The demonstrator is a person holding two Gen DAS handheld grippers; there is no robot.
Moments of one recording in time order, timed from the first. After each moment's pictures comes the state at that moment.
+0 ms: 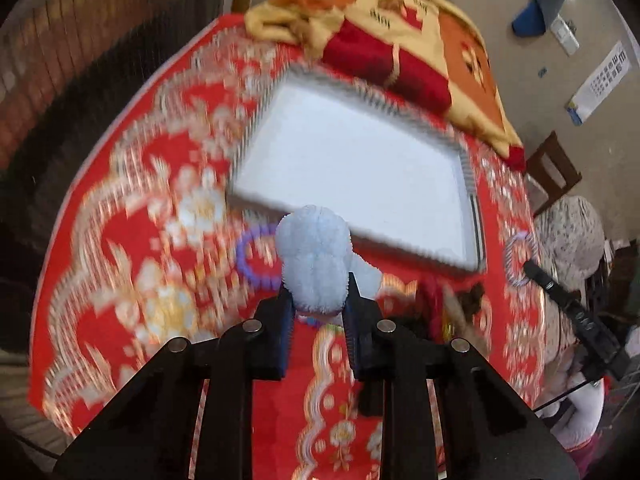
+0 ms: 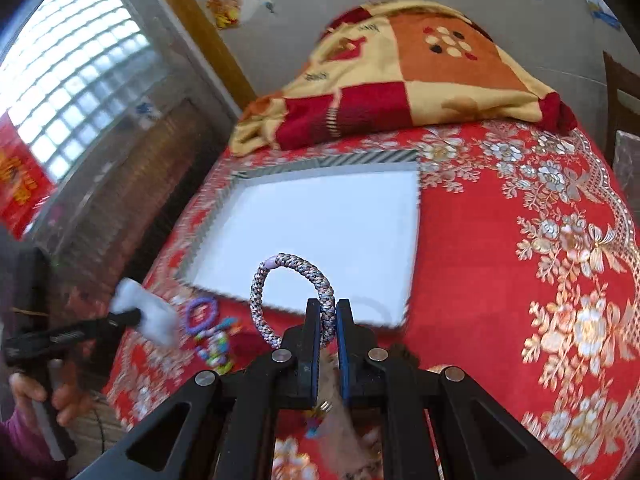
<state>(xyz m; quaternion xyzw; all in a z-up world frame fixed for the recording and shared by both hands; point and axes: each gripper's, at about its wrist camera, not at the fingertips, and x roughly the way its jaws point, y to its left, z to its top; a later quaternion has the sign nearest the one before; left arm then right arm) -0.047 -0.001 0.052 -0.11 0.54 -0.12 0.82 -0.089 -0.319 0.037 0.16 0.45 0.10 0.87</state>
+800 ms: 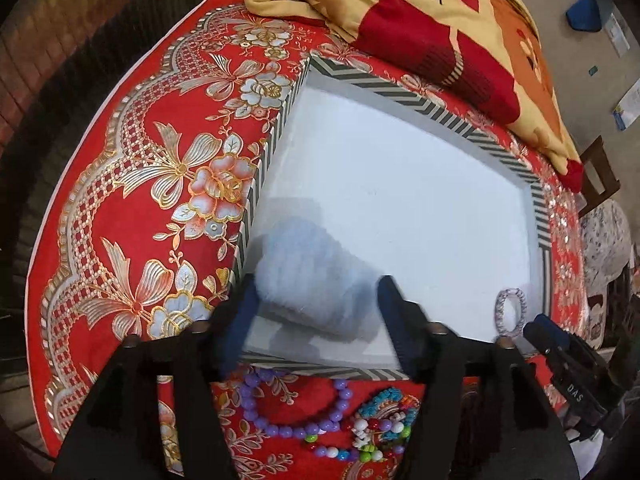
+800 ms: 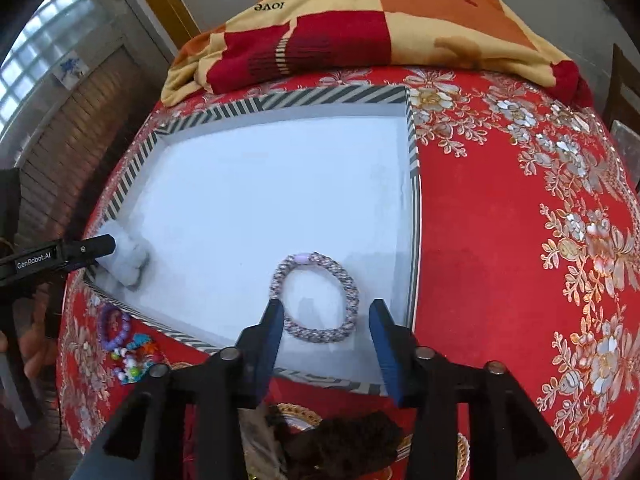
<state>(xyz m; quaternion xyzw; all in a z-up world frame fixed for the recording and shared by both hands) 0.068 -0.009 -0.013 -0.09 0.59 -0.09 0.80 -0.019 -0.307 -0.028 0.11 0.53 0.04 0.84</state>
